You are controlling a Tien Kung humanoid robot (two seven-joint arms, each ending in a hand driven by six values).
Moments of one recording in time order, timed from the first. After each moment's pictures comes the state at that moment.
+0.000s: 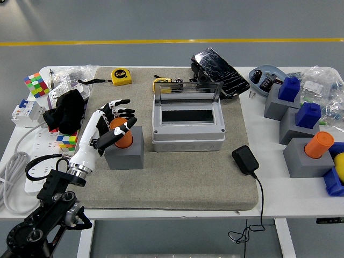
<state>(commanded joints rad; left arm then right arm) -0.15 0.04 -1.15 -1.20 1.25 0.10 -0.44 0.07 -0.03 1.56 0.18 -1.57 0.06 -0.28</state>
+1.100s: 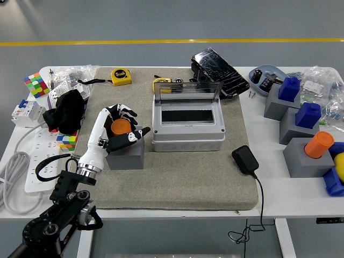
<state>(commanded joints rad) -0.19 0.01 -1.09 -1.09 1.19 0.20 -0.58 0.07 -0.03 1.55 0.18 -1.56 0.06 -0.28</state>
